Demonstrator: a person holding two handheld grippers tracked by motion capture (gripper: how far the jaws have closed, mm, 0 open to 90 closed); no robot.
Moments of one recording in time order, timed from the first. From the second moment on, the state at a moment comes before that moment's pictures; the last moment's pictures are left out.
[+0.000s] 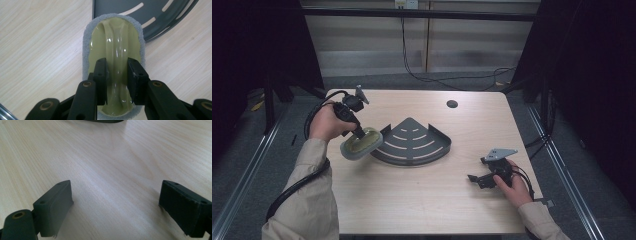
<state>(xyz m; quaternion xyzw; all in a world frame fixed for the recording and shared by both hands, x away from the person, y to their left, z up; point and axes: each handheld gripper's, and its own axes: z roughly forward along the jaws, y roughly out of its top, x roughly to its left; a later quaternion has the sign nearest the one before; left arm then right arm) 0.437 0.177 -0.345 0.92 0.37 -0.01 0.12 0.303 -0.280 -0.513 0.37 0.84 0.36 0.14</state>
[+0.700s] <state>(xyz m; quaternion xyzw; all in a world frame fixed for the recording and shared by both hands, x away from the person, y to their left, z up) 0.451 0.142 -0.343 0.93 0.35 0.00 0.12 0.303 -0.280 -0.512 0.37 0.84 0.36 0.14</state>
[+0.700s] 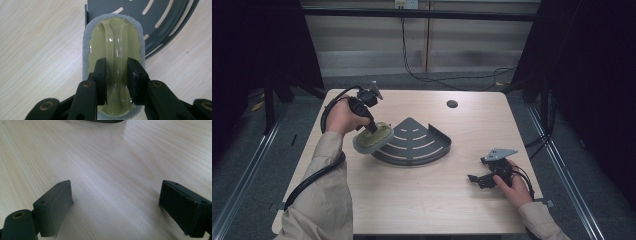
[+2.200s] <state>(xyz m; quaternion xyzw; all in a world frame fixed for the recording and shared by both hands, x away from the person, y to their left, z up) 0.475 0.096 -0.364 0.93 0.33 0.01 0.13 0.303 -0.280 -0.512 0.37 0.84 0.36 0.14</state>
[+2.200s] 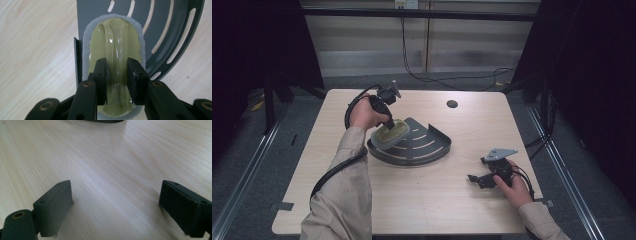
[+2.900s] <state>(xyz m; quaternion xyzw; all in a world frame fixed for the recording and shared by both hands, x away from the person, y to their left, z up) 0.482 0.086 -0.389 0.93 0.33 0.00 0.14 0.303 -0.280 -0.513 0.37 0.84 0.37 0.14</state>
